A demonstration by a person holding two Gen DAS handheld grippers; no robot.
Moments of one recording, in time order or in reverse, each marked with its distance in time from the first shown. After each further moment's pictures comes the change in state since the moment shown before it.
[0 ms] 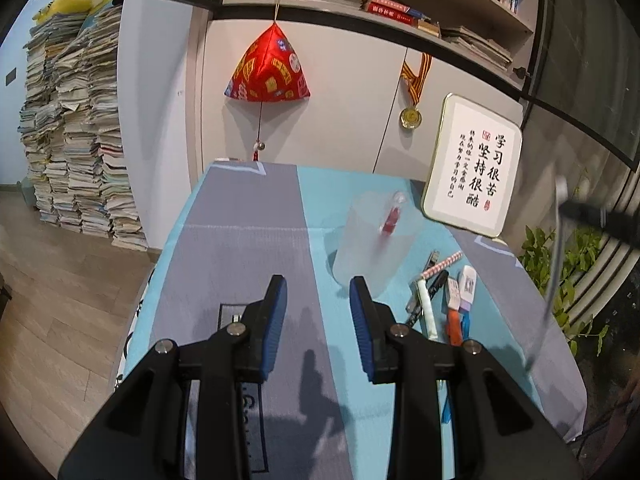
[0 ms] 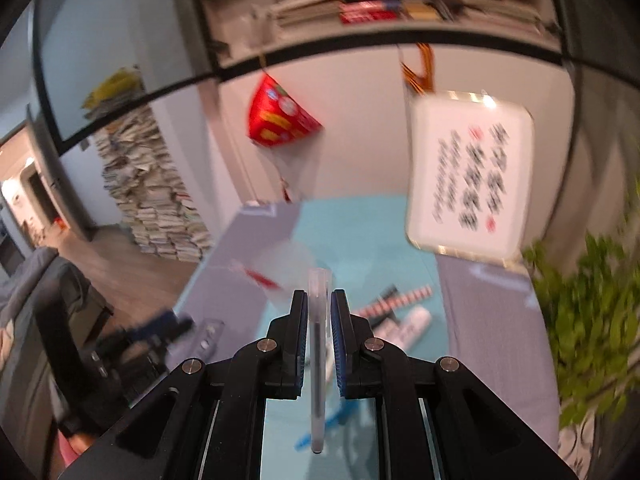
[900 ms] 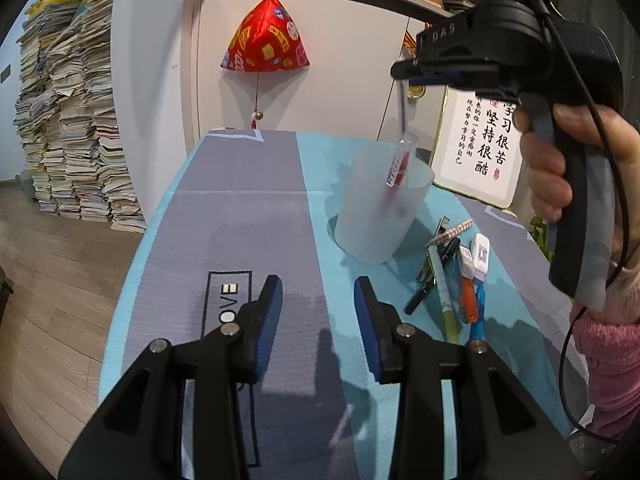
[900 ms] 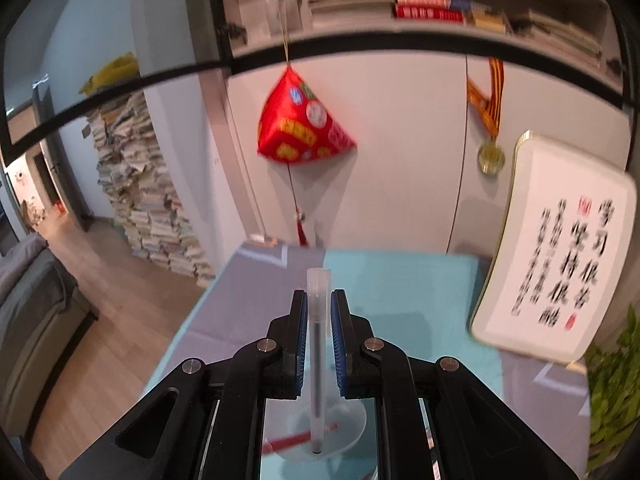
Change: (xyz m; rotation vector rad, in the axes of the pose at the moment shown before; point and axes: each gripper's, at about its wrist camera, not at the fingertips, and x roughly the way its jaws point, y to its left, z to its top) left arm 0.025 -0.004 -0.021 0.015 0.079 0.012; right arm 0.139 0.030 0.068 -0.068 0.005 0.008
